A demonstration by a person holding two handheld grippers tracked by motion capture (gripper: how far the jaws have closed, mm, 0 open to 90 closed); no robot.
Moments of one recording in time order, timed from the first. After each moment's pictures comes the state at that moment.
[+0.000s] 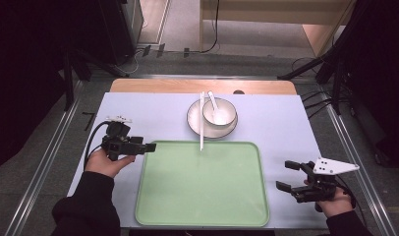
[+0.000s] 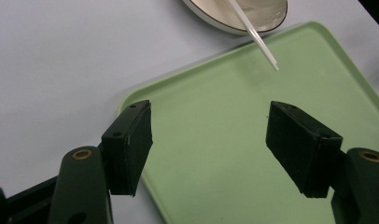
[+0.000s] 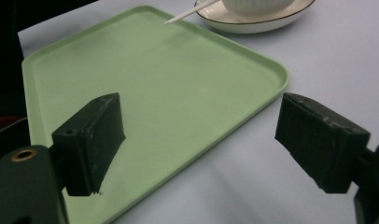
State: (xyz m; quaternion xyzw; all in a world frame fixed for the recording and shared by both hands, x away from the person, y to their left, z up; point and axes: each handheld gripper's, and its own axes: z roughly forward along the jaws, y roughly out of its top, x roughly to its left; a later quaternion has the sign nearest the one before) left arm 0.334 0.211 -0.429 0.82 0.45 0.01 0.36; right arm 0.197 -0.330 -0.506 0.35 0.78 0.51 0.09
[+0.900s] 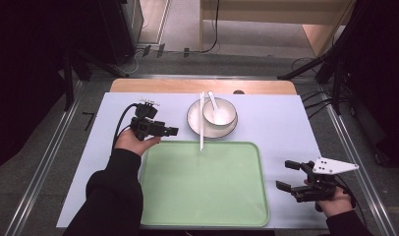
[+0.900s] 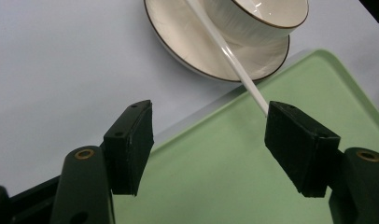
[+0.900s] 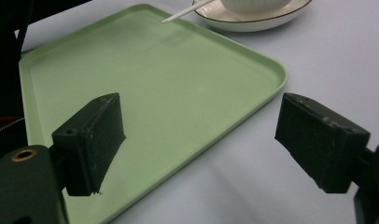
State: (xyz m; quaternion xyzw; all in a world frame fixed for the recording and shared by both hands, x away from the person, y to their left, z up) left arm 0.386 0.145 -0.428 0.83 0.44 0.01 0.34; right arm 0.198 -0.330 -0.506 0.36 0.78 0.51 0.09
